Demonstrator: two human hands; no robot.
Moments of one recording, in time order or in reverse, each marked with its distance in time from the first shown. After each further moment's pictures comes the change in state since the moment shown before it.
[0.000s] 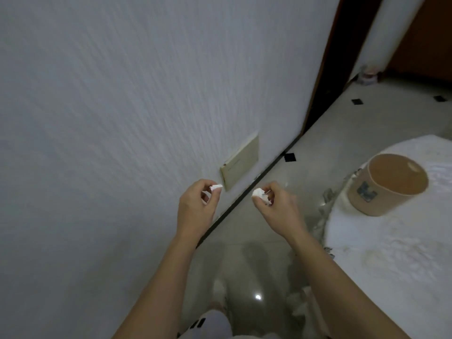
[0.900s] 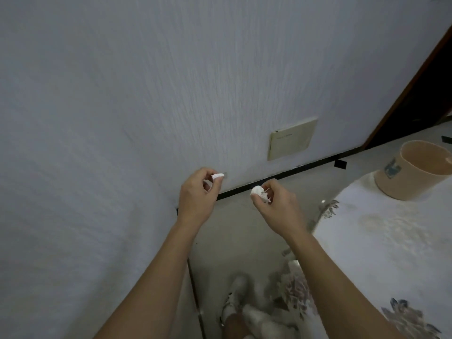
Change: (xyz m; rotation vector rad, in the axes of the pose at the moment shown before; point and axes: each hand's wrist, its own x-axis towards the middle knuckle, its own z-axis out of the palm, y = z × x) left_hand -0.319 0.050 -0.047 0.086 0.412 -0.219; right_hand -0.256 0.014 -0.037 -0.048 -0.346 -0.297
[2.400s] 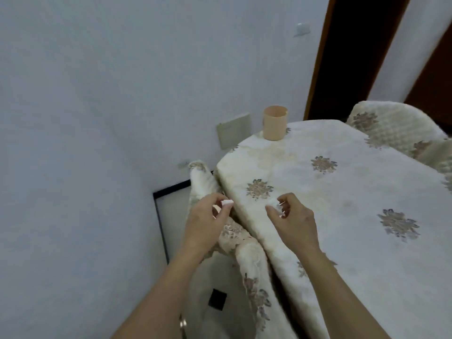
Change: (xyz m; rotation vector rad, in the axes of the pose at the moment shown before) left_hand -0.539 0.293 0.046 0.009 -0.174 0.142; right_hand -0.520 0.173 -0.304 0.062 0.281 0.055
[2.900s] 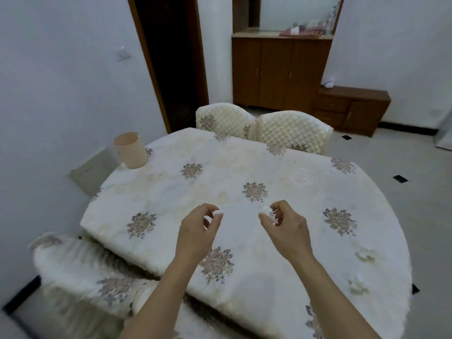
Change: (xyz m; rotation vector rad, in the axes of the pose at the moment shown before) left_hand -0.002 0.138 0.178 -0.235 -0.498 0.348; right_hand -0.080 0.099 -0.183 -0.102 0.526 0.383
